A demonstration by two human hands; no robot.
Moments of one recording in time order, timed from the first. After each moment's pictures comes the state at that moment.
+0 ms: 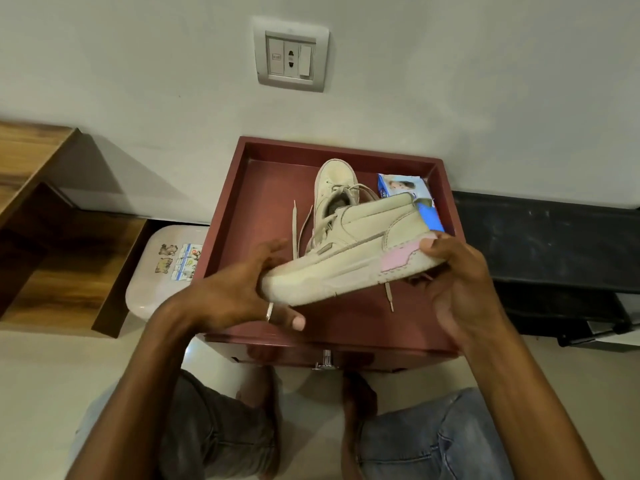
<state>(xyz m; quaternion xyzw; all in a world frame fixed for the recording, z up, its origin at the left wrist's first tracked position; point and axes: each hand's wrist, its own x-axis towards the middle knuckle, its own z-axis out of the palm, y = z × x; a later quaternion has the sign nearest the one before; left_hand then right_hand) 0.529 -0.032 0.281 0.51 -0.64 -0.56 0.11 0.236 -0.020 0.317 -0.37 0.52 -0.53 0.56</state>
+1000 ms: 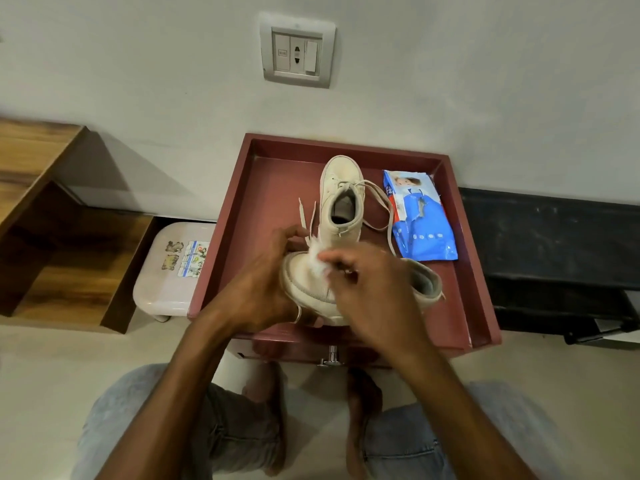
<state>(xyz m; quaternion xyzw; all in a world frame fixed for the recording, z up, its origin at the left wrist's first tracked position) 0.509 -0.030 0.258 0.49 -0.72 -0.42 0.25 0.321 -0.001 0.311 -0.71 0.58 -0.33 0.20</state>
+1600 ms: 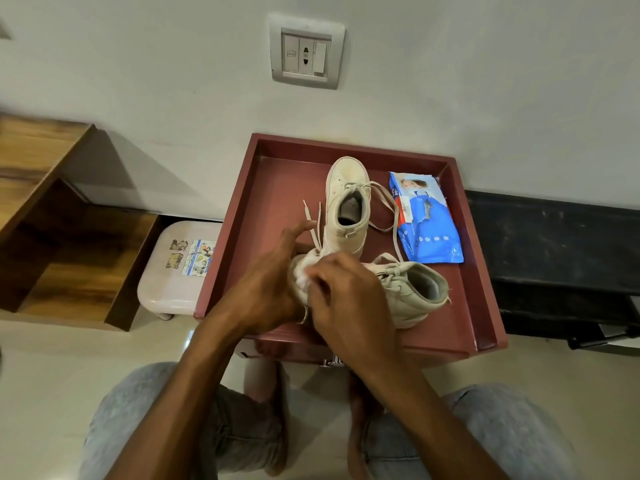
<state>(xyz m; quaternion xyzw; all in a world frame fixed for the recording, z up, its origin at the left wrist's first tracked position) 0.509 -0.032 0.250 0.49 -0.74 -0.38 0.26 0.351 0.006 0.292 -0.76 0.57 -0.28 0.14</state>
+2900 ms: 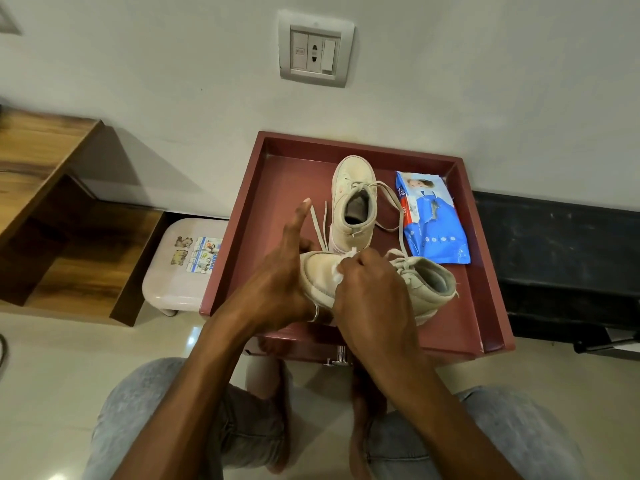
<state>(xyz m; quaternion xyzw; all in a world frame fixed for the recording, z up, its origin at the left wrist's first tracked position) 0.503 -0.033 0.238 0.52 -0.69 -0.42 0.27 0.345 0.003 0.291 -0.74 0.65 -0.18 0.04</state>
